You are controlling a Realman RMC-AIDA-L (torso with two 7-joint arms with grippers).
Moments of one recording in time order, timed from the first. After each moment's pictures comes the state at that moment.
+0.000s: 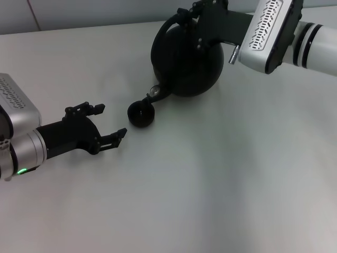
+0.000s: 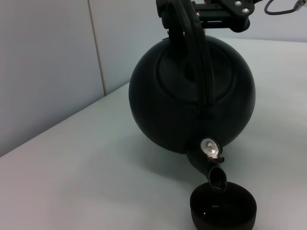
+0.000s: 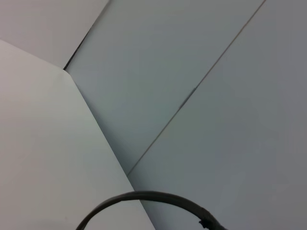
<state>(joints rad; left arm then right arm) -0.34 -2.06 1.52 0.78 1.48 0.86 -1.20 0.63 2.09 -1.19 -0.64 -1.39 -0.83 0.57</state>
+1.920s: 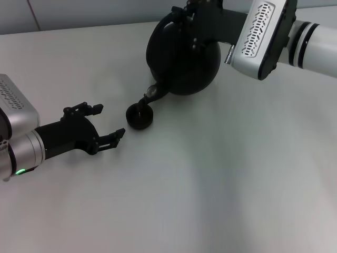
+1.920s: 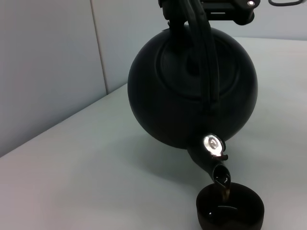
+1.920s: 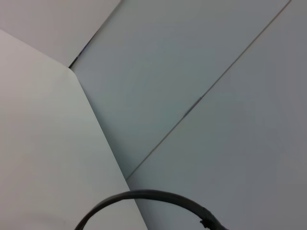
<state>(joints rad) -0.33 -2.06 1.52 0.78 1.48 0.86 -1.20 0.57 2.09 -1.33 -0.77 -1.34 -0.76 0.57</state>
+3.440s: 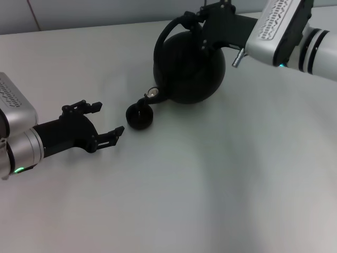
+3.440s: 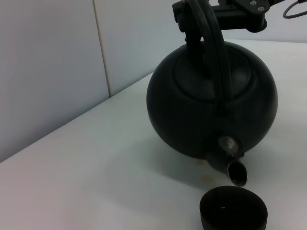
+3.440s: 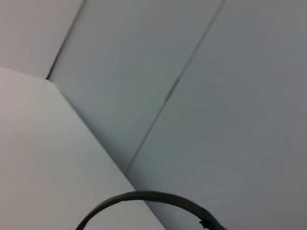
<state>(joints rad) -0.33 -2.06 1.52 0.79 1.48 0.86 -1.20 0.54 2.08 -1.31 -0.75 -1.34 -0.76 0.79</state>
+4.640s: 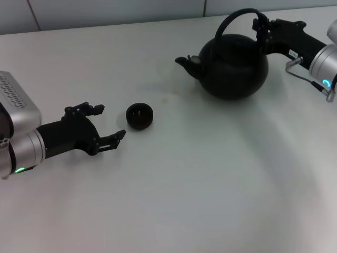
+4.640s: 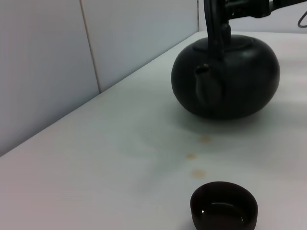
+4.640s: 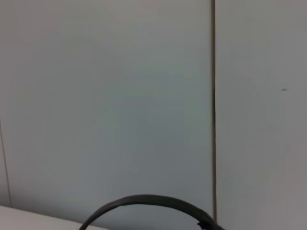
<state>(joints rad) -0.33 -2.06 1.51 0.82 1.55 0.87 -1.25 0.52 2.08 -0.87 -0.42 -1.19 -0.87 0.86</state>
